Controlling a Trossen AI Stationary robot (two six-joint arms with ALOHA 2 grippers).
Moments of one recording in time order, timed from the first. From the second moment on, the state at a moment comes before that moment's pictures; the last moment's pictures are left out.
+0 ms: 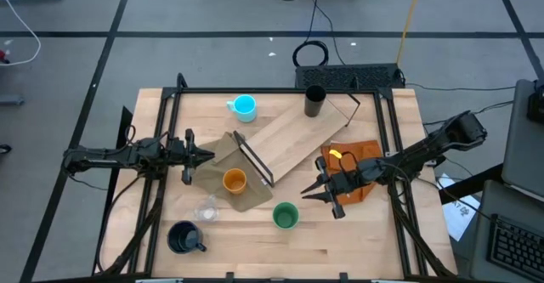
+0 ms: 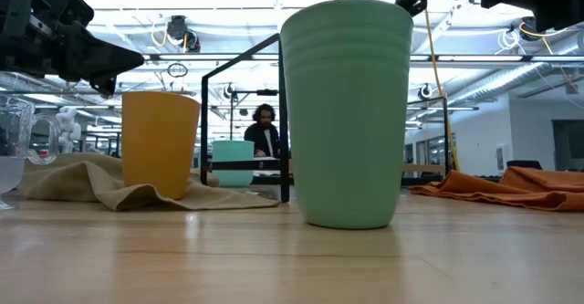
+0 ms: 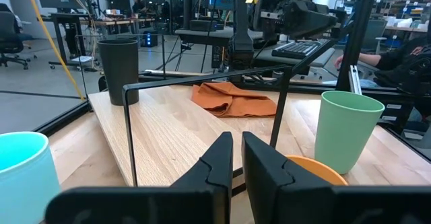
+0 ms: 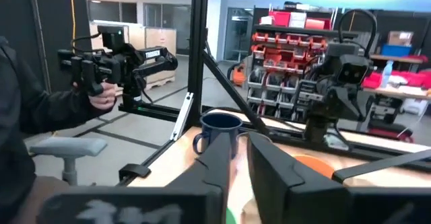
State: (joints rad) left arm -0.01 0.05 0.01 0.01 -0.05 -0.06; right arm 0.34 1.32 0.44 0.95 0.02 -0.07
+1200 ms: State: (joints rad) left arm -0.01 0.05 0.01 0.01 -0.02 -0.03; right arm 0.34 1.30 0.72 0.30 0.08 -0.29
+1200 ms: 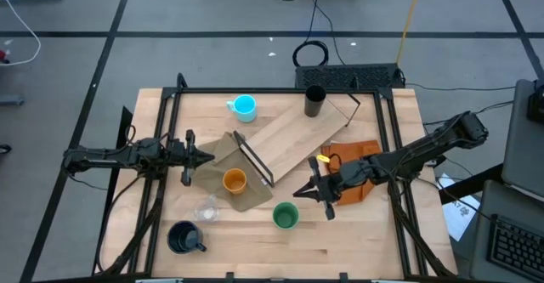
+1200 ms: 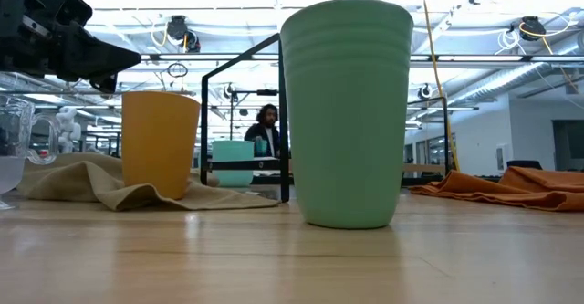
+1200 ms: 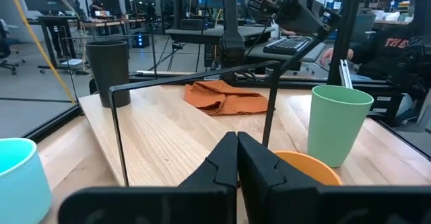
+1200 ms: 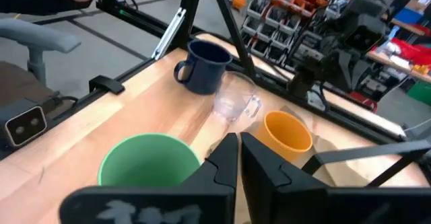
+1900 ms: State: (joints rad) left arm -0.01 0.05 0.01 0.01 -0.02 -0.03; right arm 0.34 1.38 1.15 -0.48 0.06 0.06
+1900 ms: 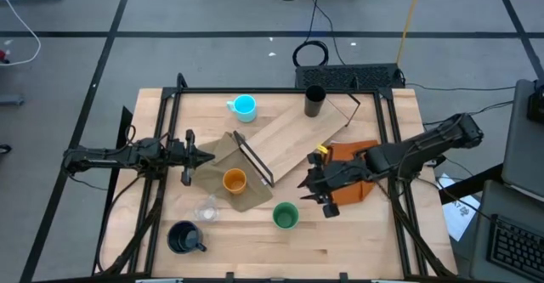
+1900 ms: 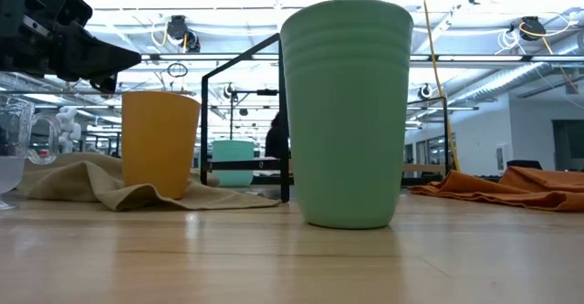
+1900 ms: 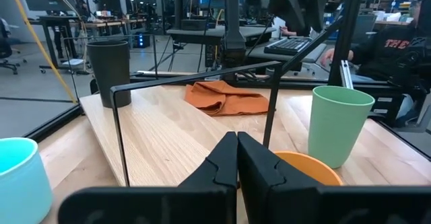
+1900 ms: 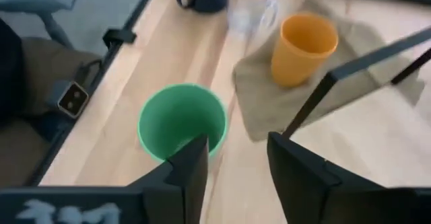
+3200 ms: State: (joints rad) left arm -0.01 0.07 0.01 0.01 -0.03 -0.02; right arm 0.25 1.60 1.23 -0.57 -0.14 0.36
